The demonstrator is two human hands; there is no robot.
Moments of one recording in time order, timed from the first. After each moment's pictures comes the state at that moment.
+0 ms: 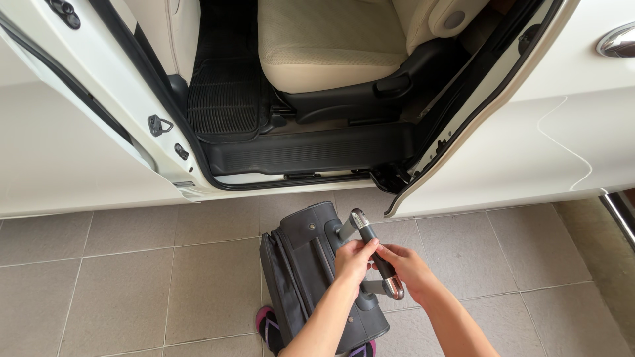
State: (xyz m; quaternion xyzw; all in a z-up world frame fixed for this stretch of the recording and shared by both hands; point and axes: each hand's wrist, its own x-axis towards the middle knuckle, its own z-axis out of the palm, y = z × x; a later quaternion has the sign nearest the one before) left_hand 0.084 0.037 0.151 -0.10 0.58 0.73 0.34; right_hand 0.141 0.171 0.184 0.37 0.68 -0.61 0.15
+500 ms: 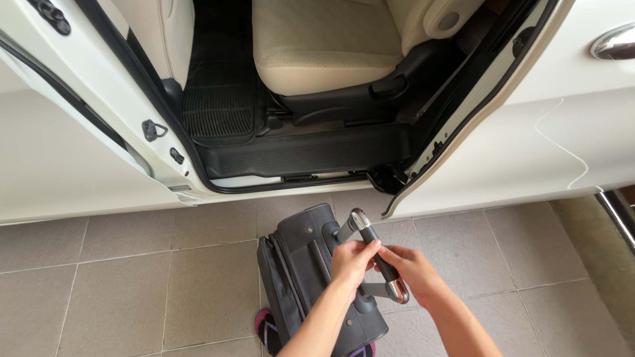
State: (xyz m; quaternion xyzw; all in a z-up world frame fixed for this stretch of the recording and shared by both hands) left_hand 0.080 0.032 0.172 -0.07 0.59 0.73 0.34; right_hand 0.145 0.174 0.200 0.34 0.68 -0.64 0.11
